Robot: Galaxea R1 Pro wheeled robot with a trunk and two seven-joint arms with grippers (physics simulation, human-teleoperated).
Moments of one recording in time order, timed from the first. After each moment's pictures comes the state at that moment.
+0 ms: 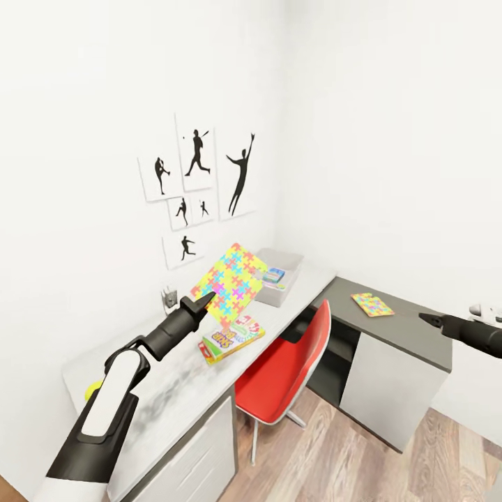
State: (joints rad) left arm -0.47 0.00 -0.07 -1.47 1.28 0.55 -0.11; right arm -0.65 -0.27 -0.72 -1.37 0.34 0.91 0.83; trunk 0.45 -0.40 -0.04
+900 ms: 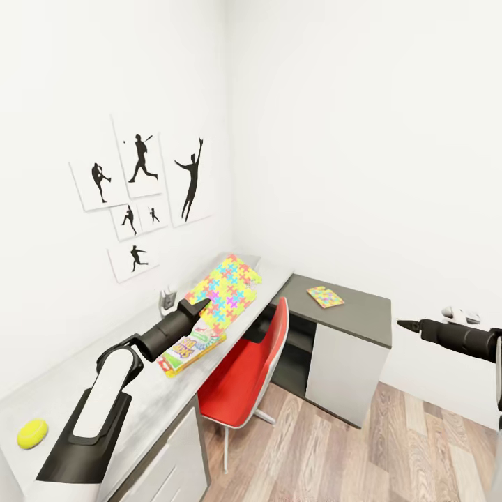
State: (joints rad) left arm -0.47 0.02 -0.06 -1.52 1.26 0.60 0.07; right arm -0.64 -0.28 -0.58 -1.35 0.34 1.02 0.87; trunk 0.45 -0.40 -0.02
